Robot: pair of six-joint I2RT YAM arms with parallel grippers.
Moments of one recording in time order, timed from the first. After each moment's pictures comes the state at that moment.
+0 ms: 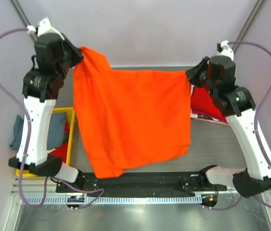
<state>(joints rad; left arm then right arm) -0.32 1.43 2.08 -0.89 -0.32 -0.57 0.37 1.18 1.61 -0.76 0.25 0.65</state>
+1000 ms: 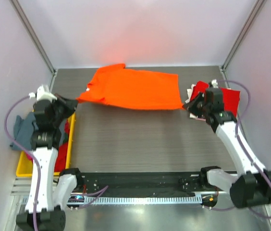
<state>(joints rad) 0.10 0.85 0.94 -0.36 0.18 -0.68 0.11 1.14 0.97 -0.45 -0.11 0.71</state>
